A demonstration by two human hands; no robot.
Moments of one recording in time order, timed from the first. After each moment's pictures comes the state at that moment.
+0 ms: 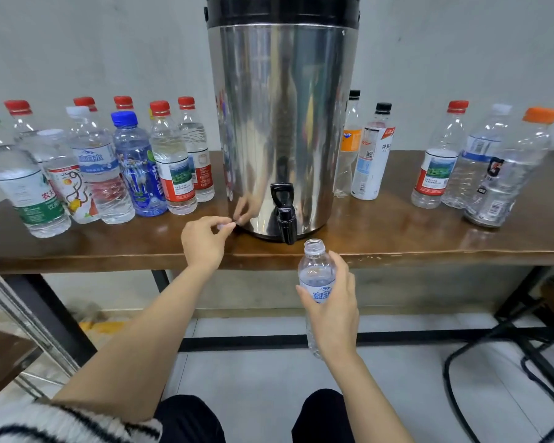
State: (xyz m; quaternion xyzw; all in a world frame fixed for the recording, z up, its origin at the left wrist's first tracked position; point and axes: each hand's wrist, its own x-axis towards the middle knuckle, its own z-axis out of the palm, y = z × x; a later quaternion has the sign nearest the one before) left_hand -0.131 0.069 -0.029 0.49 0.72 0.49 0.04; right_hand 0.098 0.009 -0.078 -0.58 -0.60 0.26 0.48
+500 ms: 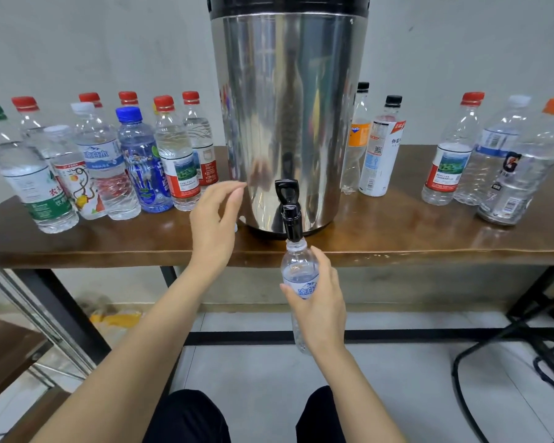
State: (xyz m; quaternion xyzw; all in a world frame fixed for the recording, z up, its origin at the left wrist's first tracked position) left_hand -0.097 0.031 0.018 0.57 0.55 0.61 -0.01; right_hand 0.075 0.013 -0.081 -0.56 -0.64 0.27 0.45
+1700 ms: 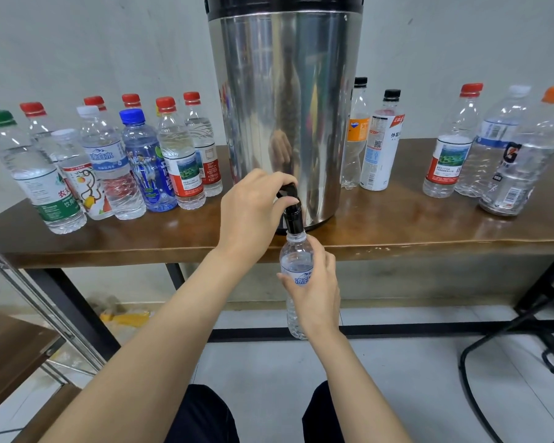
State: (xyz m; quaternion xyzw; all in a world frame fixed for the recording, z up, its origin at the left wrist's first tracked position) left_hand -0.052 0.023 0.048 0.69 0.53 0.46 -0.20; right_hand 0.066 0.019 -0.074 -0.54 -0.65 0.27 0.46
